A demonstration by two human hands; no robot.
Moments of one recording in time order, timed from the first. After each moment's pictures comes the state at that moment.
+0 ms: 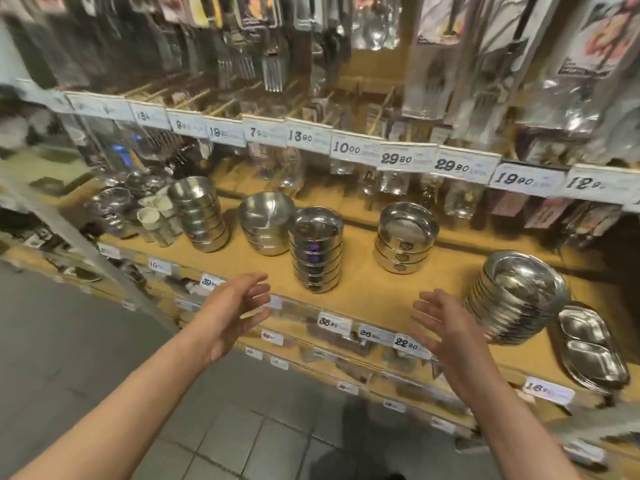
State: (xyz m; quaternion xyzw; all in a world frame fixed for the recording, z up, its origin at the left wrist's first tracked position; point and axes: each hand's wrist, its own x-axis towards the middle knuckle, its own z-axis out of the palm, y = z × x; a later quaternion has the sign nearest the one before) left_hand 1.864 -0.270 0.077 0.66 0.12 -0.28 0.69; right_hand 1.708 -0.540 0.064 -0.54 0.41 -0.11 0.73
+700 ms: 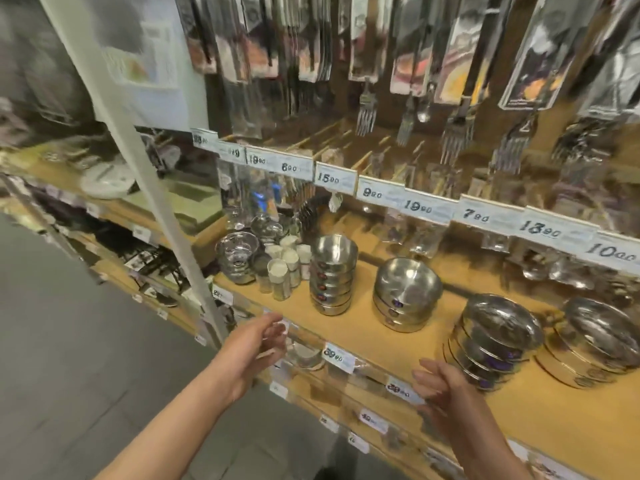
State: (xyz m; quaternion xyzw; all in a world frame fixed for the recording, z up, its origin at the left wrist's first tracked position) left_hand 2.033 -0.022 0.069 0.64 0.17 -0.24 0.71; right_hand 1.910 -0.303 0.024 -0.53 0.40 0.00 0.75
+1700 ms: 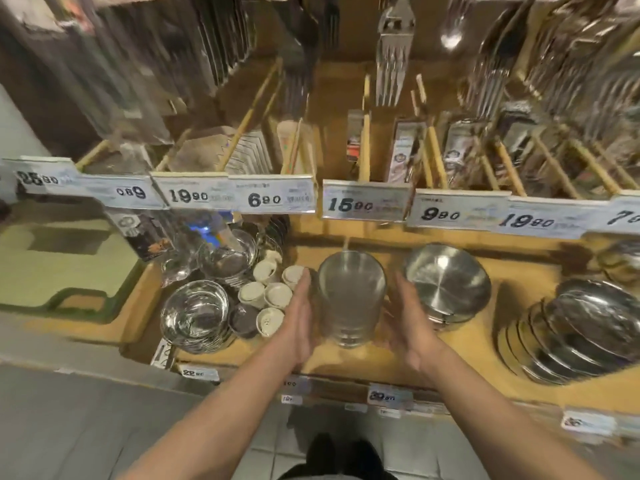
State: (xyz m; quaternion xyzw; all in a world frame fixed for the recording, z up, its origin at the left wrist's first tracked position) left_hand 2.301 -0.097 -0.024 0.56 0.09 -0.50 0.66; right_hand 2.182 -0.246 -0.024 -0.45 0.37 -0.01 0.81
